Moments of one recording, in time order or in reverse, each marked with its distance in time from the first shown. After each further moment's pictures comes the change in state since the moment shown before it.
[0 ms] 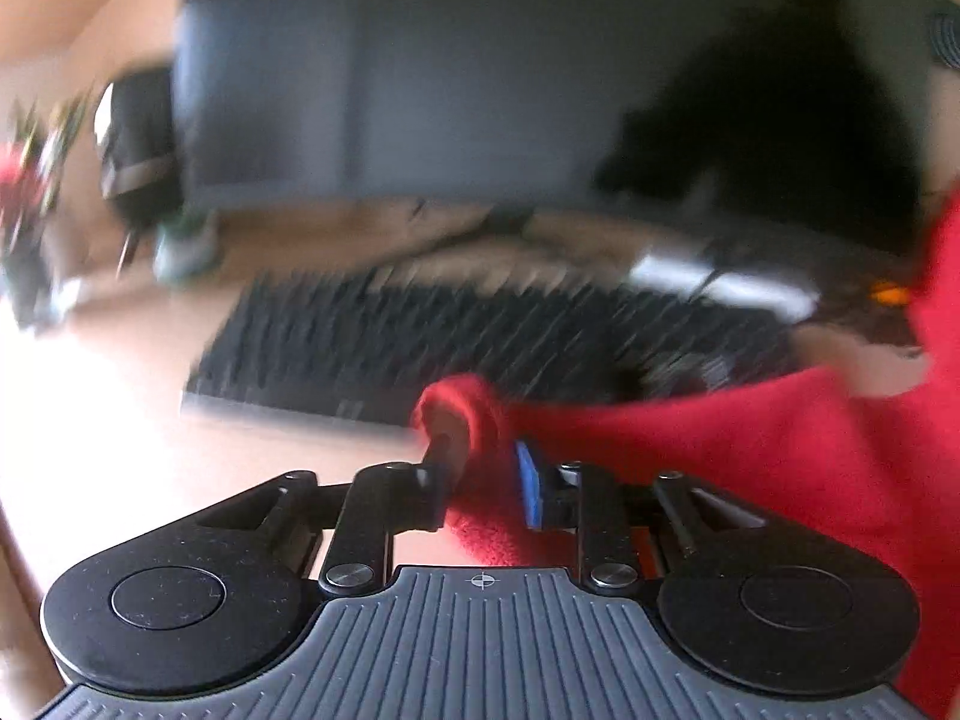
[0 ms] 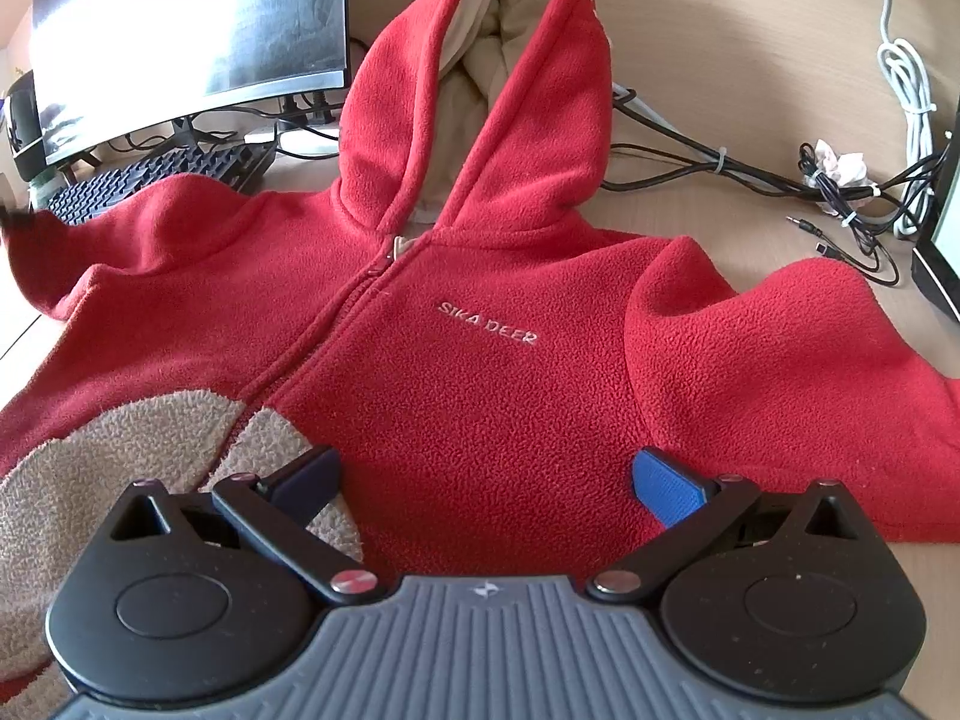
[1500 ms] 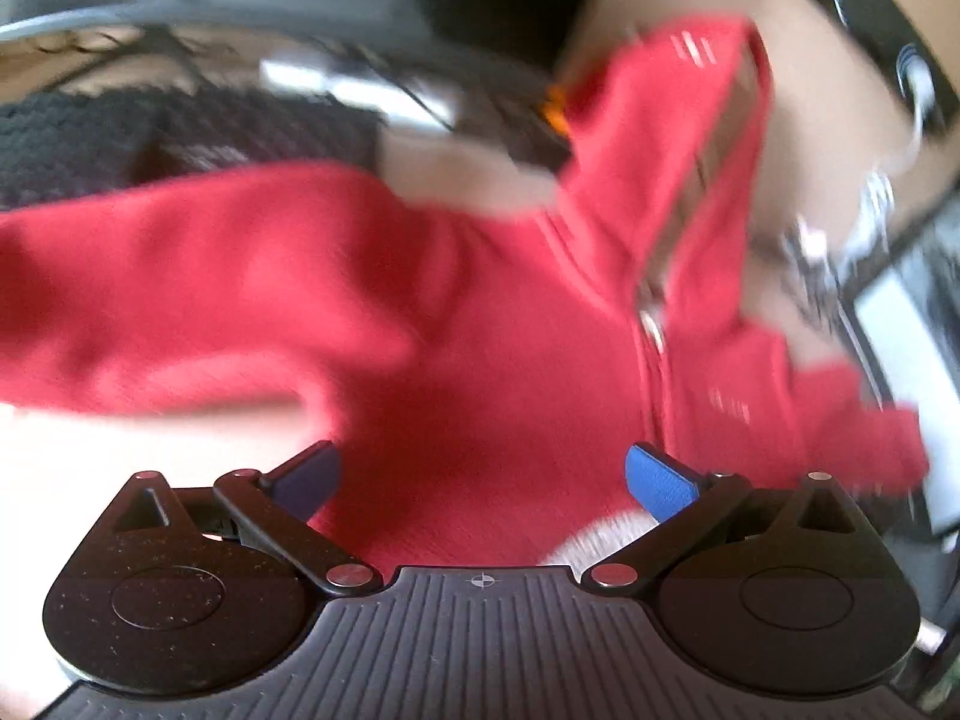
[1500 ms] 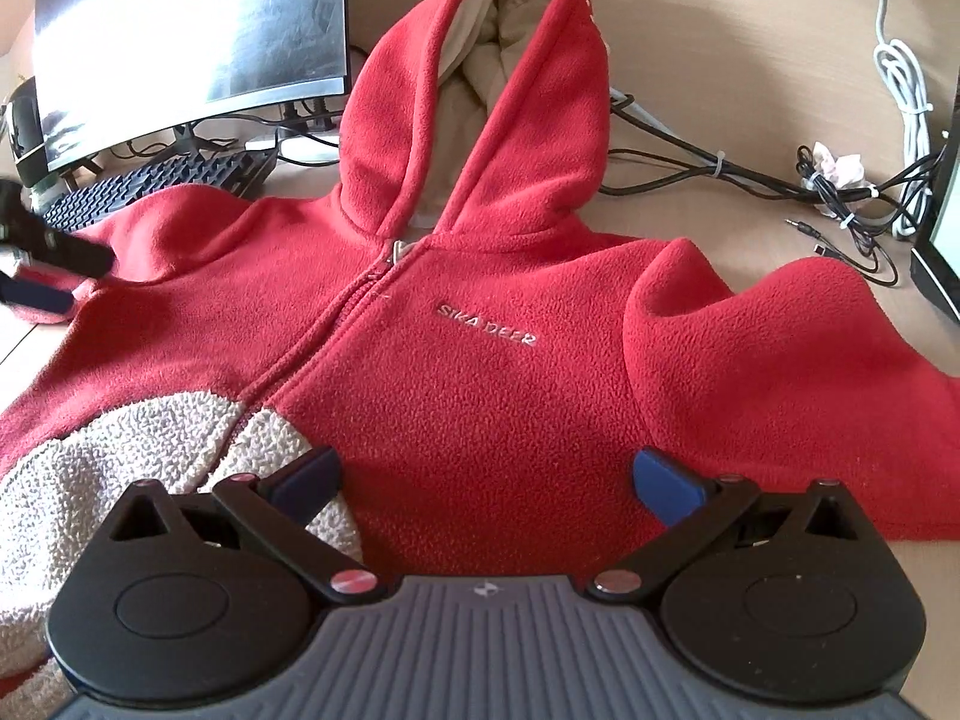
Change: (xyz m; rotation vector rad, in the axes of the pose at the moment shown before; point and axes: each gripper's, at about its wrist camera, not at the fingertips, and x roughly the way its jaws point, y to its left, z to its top) left arm -0.009 -0.119 -0.016 -0.141 0.371 -0.436; right arm -0.002 0.000 -0.004 0.003 -0.022 0.002
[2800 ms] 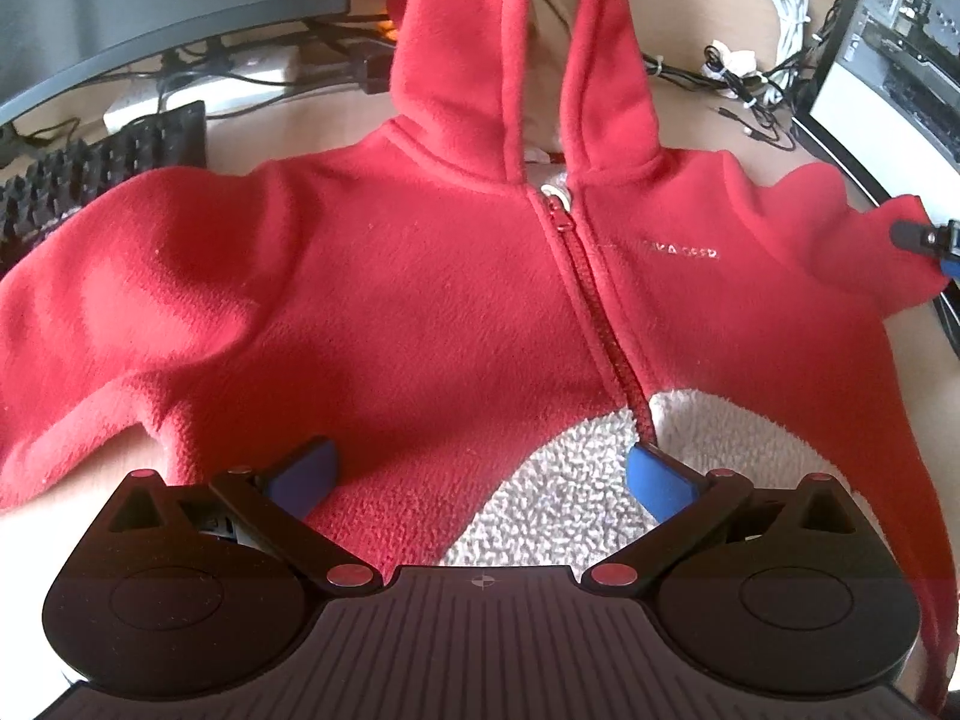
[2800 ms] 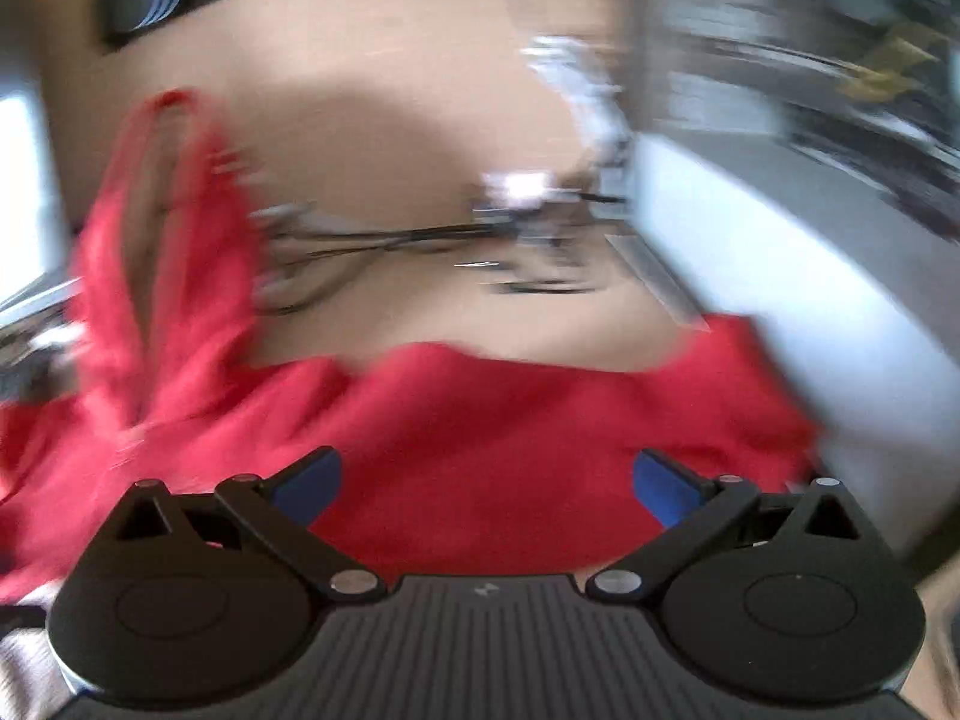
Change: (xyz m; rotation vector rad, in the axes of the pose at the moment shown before) left arm 0.052 -0.071 -0.028 0.387 0.166 -0.020; right arm -0.059 -0.103 0.022 0.314 -0.089 -0.259
